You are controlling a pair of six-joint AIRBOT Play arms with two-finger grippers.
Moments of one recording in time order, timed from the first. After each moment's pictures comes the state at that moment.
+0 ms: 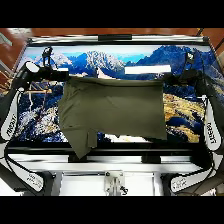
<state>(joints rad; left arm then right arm) 0.04 -1.85 1.71 1.02 -0.98 -1.15 -0.15 -1.70 1.46 1.97 -0.75 -1.74</state>
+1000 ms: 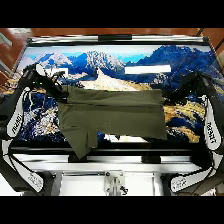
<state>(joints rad) 0.00 -1.91 1.74 1.33 -1.47 -1.27 -0.15 -1.72 1.46 1.78 -1.26 -1.49</state>
